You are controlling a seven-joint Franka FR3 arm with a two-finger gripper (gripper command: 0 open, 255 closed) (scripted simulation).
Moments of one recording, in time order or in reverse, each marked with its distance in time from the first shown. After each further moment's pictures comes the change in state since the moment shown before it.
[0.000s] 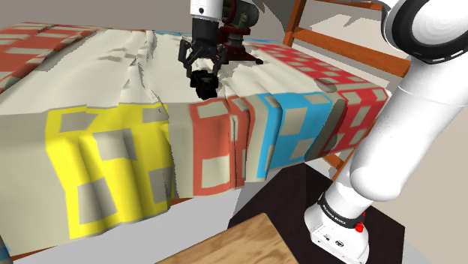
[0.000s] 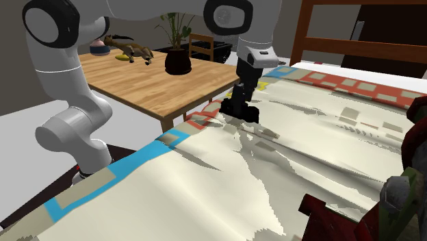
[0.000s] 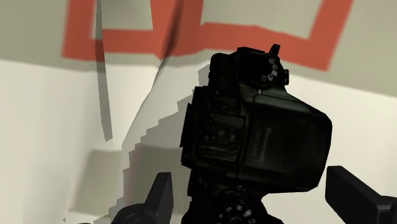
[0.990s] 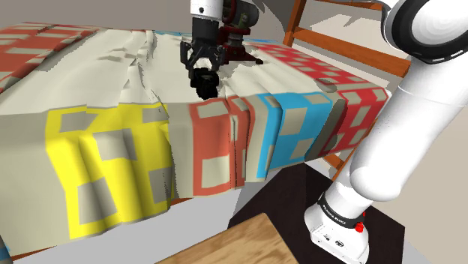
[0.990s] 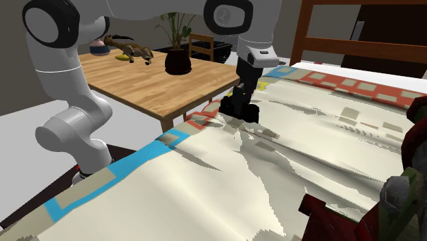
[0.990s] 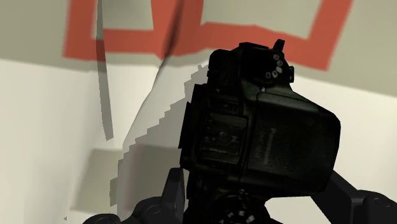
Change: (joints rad) arm 0.000 0.001 0.000 0.004 0.000 -0.003 0.000
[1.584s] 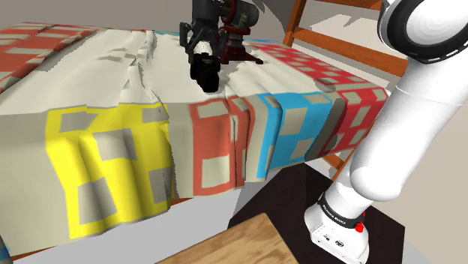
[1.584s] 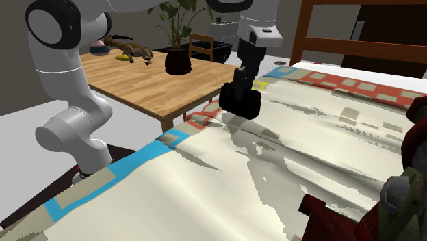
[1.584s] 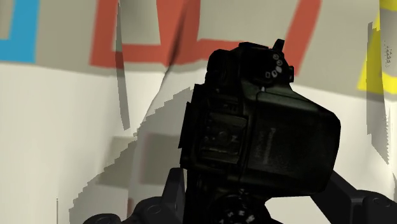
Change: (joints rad) arm 0.003 0.021 0.002 0.147 -0.004 -0.126 0.017
